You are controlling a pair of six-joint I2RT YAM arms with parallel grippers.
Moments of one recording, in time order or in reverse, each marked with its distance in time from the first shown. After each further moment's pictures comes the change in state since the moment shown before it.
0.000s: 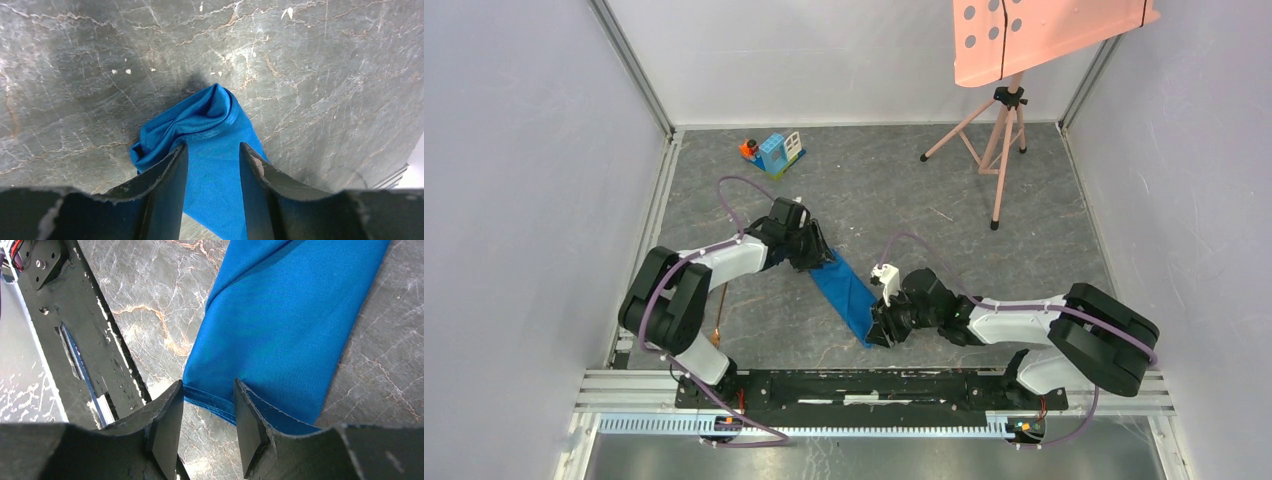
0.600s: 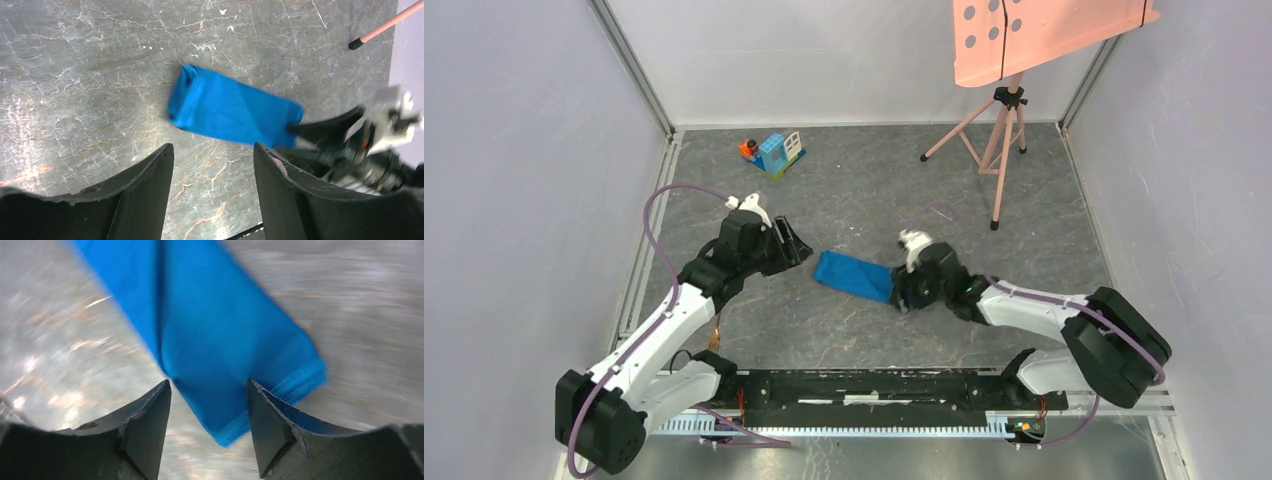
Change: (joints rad) left arm 0.000 -0.612 -0.084 -0.256 -0.152 0.019; right arm -0.146 -0.037 0.092 -0.237 0.257 -0.020
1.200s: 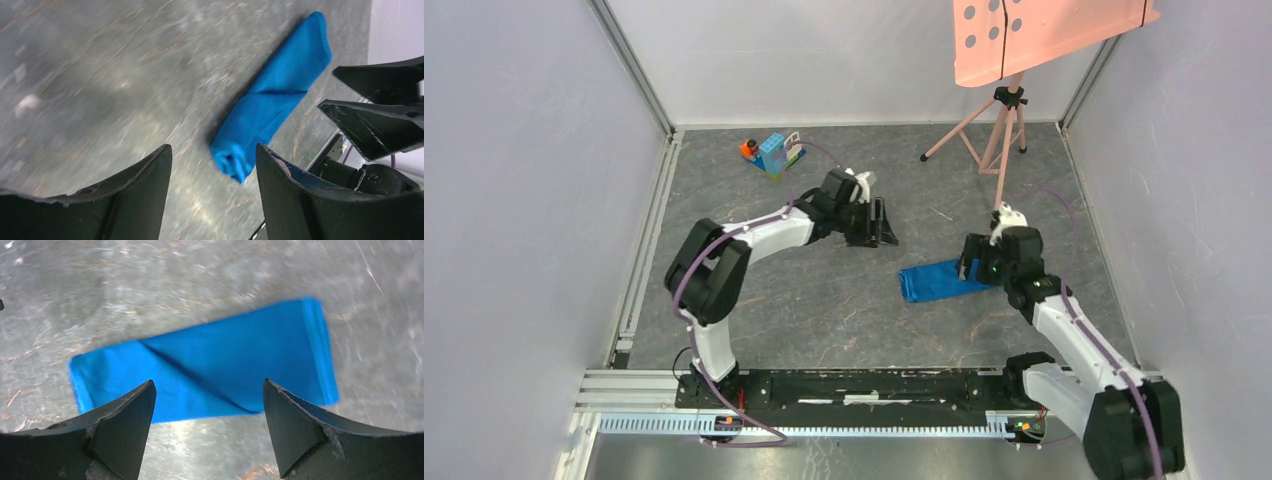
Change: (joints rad) left arm -0.168 0.823 0.447 0.252 0.352 0.096; right arm -0.579 -0.366 0.013 -0.327 0.060 -0.025
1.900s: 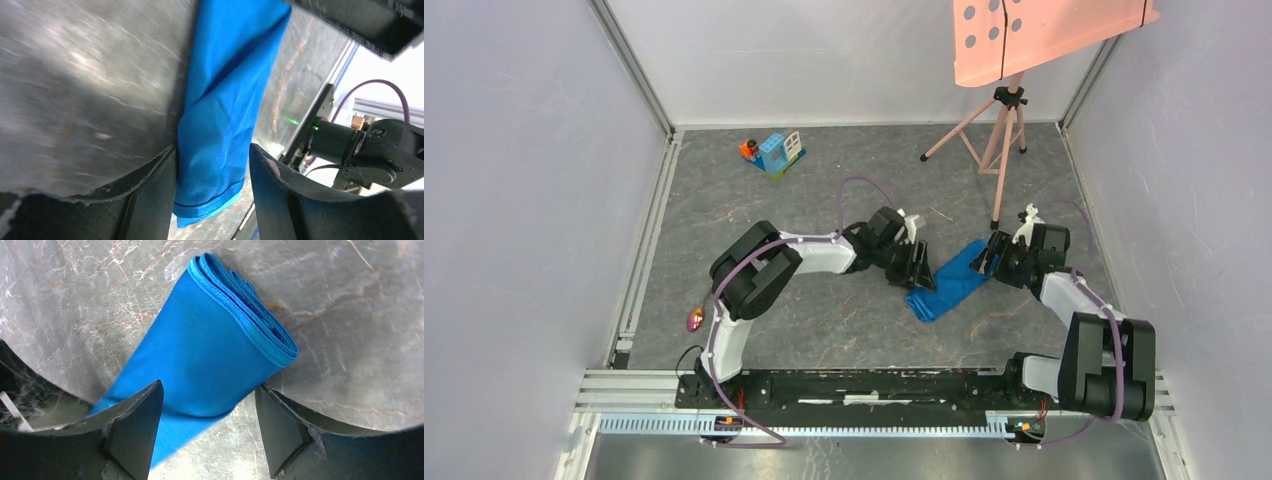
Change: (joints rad) left arm -0.236 0.264 0.105 0.157 0.136 -0.060; right arm -0.393 0.237 -0.057 0.143 -0.358 0.008
